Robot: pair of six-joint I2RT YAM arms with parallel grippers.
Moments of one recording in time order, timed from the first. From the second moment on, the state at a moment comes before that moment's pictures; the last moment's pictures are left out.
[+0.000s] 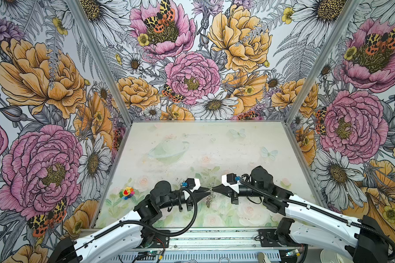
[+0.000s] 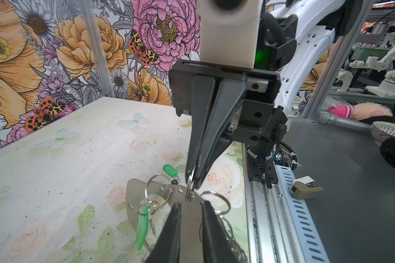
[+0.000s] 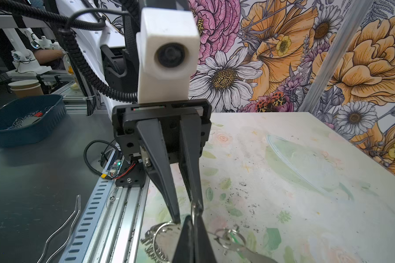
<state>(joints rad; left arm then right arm) -0.85 0.70 0.30 0.27 0.49 0.01 0.85 0.96 0.53 0.20 -0.64 -0.17</state>
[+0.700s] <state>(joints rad) -0.81 0.70 0.28 0.37 0.55 -0.06 0.85 1.02 0.48 0.45 -0.69 -0.06</state>
